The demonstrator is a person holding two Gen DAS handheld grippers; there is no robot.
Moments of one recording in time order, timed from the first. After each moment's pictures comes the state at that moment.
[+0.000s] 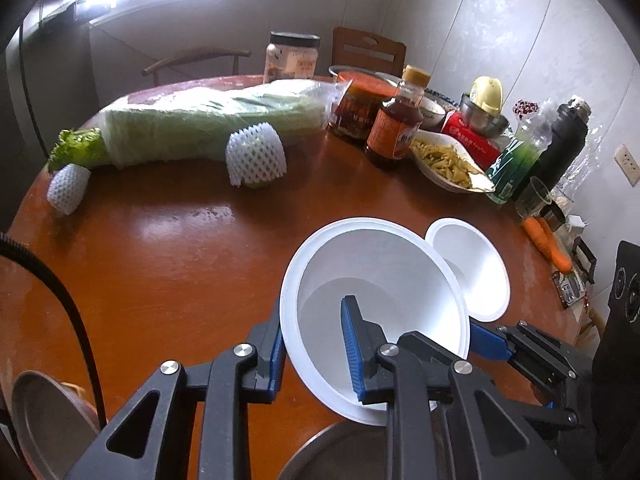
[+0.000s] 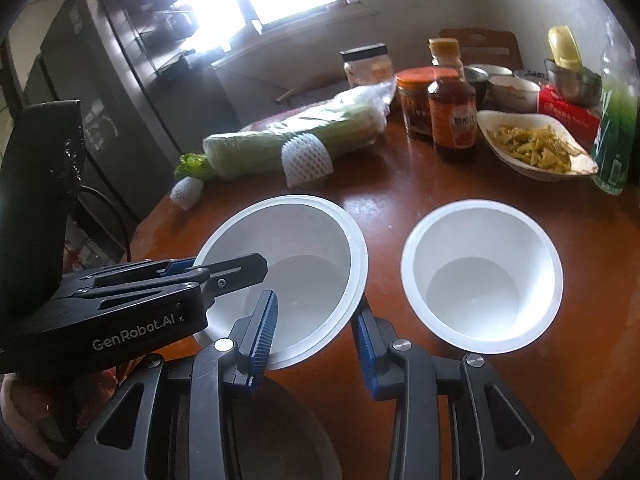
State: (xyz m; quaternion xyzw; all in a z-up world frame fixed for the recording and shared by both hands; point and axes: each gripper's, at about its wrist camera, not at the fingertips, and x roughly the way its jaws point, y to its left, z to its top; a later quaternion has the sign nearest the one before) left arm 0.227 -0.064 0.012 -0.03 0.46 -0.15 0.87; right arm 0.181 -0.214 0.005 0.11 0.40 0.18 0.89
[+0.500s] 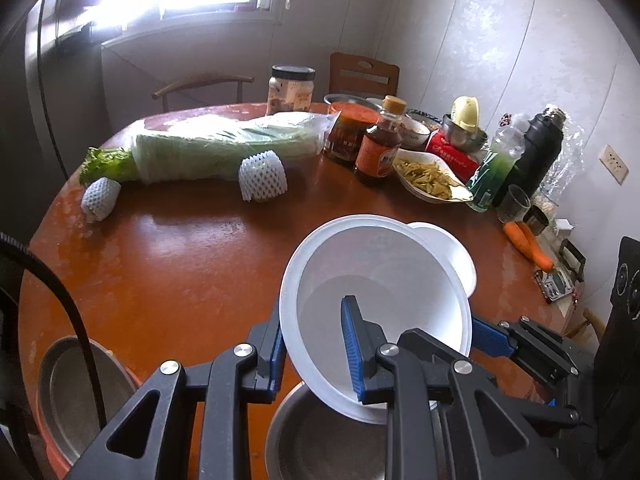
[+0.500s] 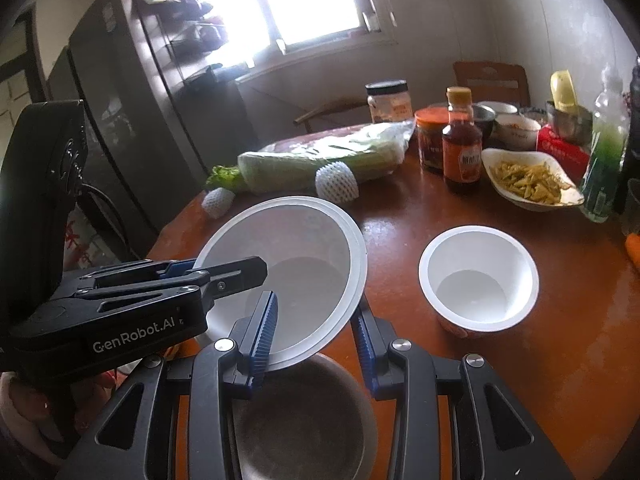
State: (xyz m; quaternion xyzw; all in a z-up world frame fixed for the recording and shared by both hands) left arm 0.172 -0.056 0.050 -0.02 0.43 -0.15 0.89; right arm 0.133 -0.204 0.042 0.09 0.36 0.19 0.91
